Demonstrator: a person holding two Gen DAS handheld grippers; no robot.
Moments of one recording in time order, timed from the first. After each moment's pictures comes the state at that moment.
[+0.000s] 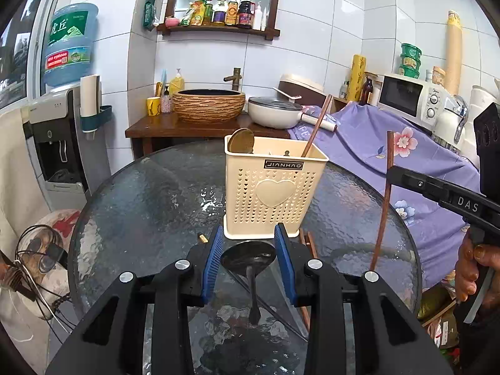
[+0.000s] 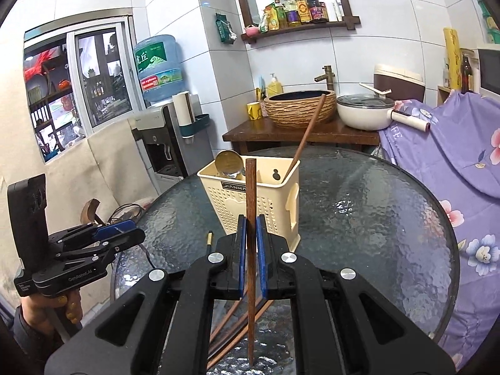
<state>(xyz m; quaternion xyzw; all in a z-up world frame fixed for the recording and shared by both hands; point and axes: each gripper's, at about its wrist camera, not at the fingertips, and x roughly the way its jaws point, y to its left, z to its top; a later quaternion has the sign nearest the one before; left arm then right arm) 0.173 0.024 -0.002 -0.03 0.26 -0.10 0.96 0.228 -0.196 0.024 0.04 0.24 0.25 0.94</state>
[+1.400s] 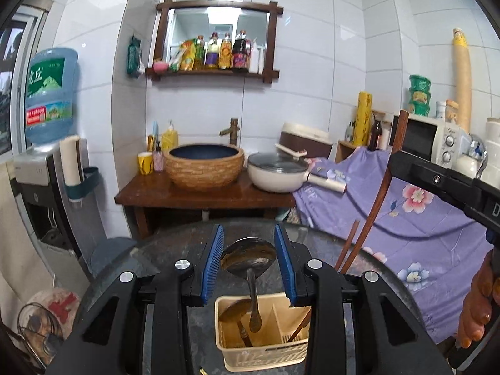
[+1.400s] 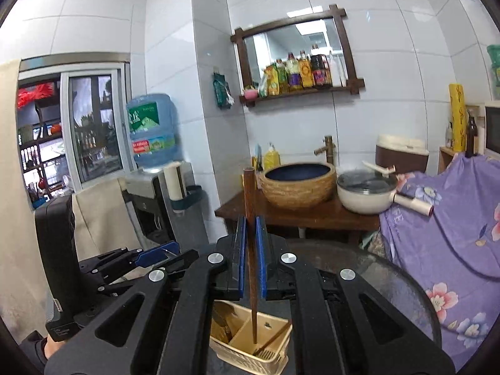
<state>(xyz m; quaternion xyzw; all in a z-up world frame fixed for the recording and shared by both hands) 0.317 0.001 0.097 -0.02 0.18 -0.10 0.98 0.344 -0.168 0.138 0.04 0.14 0.22 0.96</state>
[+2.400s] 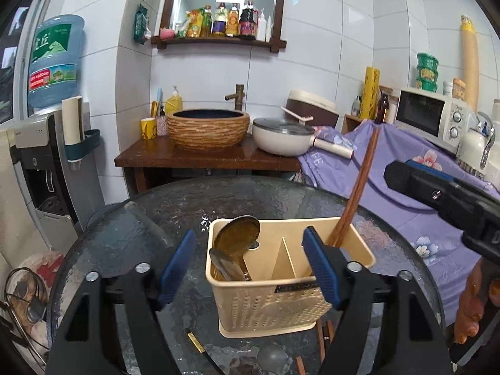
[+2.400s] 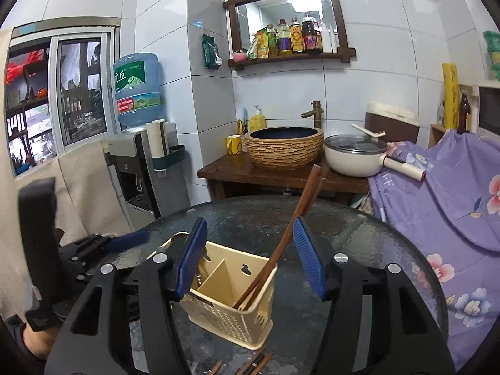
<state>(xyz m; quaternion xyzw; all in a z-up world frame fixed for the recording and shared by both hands) 0.301 0.007 0.018 -0.03 0.22 -0.09 0.97 0.327 -0.167 0.059 0.01 0.17 0.19 0.97</state>
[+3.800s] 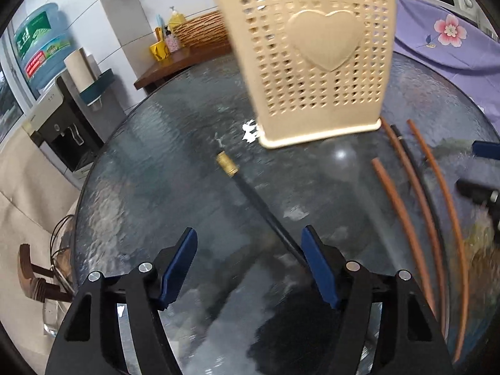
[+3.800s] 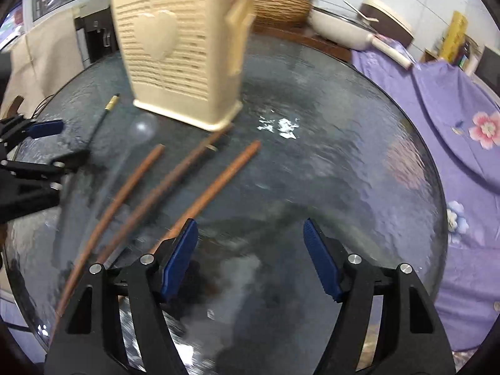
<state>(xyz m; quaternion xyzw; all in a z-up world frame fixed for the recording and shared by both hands) 0.248 0.015 -0.122 0.13 0.42 -0.01 0.90 0.276 -0.197 -0.120 -0.09 0.43 0.11 0.89</state>
